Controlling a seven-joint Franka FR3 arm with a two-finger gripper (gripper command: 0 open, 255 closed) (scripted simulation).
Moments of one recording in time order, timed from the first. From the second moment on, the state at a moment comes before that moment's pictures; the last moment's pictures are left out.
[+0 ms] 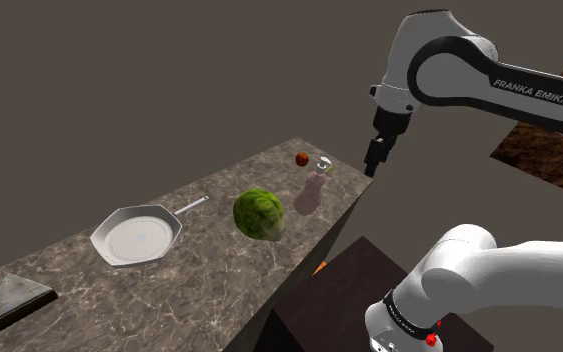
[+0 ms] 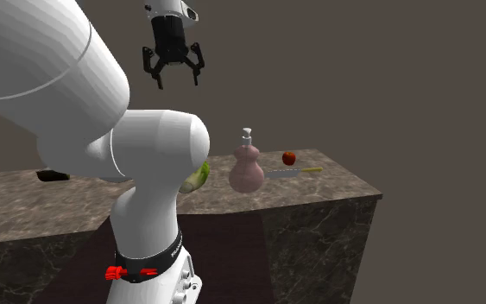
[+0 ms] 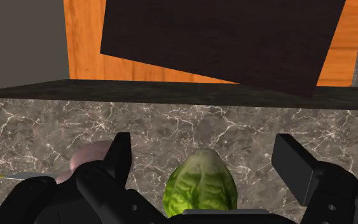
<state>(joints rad) 0.01 -0.81 0.03 -2.42 -0.10 1.49 -0.15</state>
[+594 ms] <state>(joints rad) -0.02 -0.64 -0.08 -2.44 -0.14 1.72 -0.23</state>
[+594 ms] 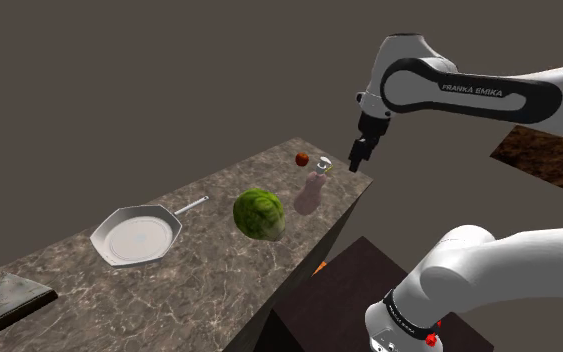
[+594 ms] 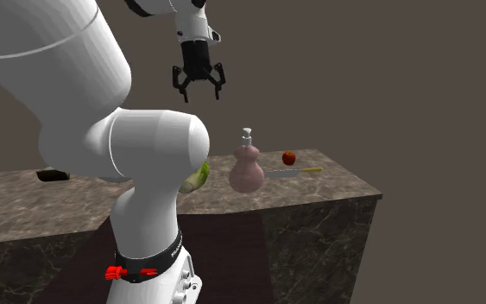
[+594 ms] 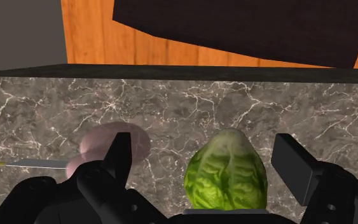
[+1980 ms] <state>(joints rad) -0.07 0.05 -0.33 -2.12 0.03 2.19 -0.57</state>
